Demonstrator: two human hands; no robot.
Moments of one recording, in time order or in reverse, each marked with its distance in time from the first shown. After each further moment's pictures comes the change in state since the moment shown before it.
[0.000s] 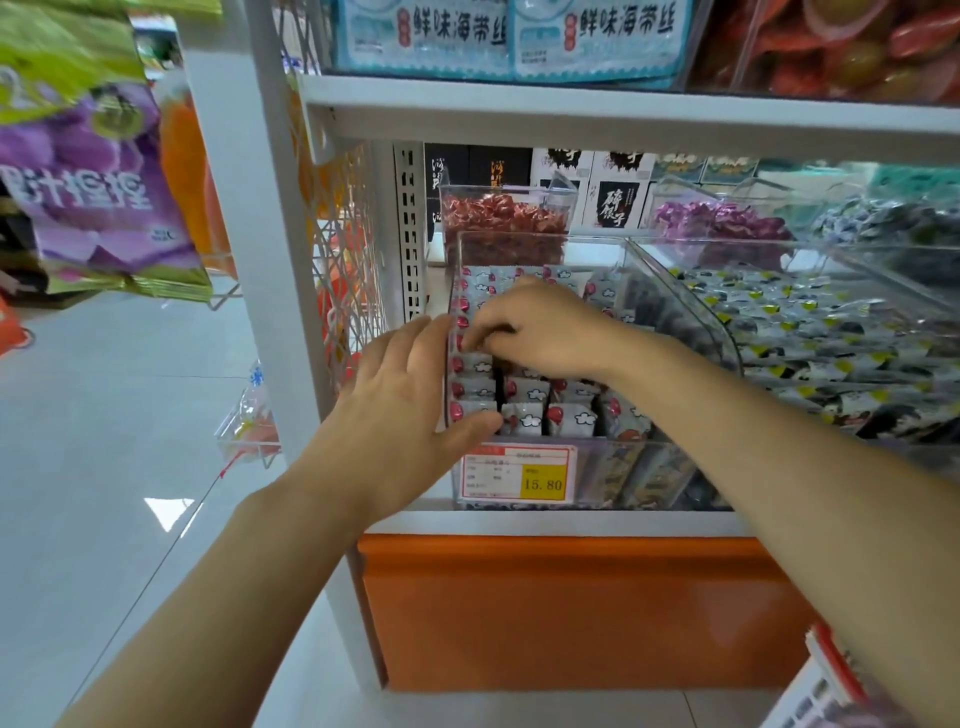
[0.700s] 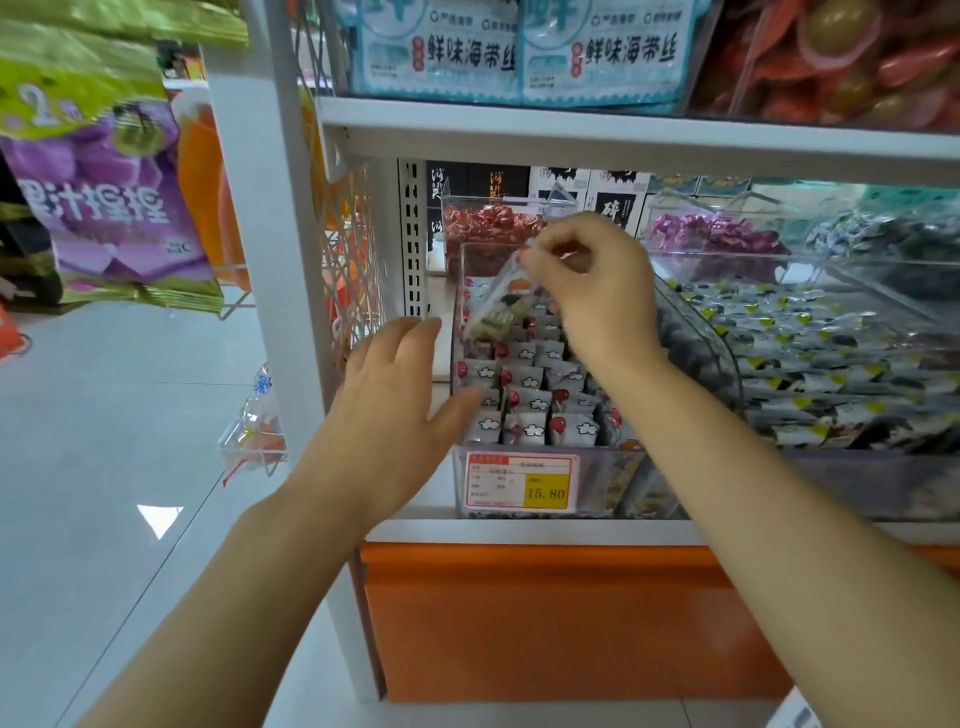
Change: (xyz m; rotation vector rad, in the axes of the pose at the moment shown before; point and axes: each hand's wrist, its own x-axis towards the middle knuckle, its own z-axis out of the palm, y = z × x) left_hand 0.002 -0.001 -0.006 -0.065 0.199 -0.026; right_hand -0.019 -0.016 -0.011 0.580 0.797 0.078
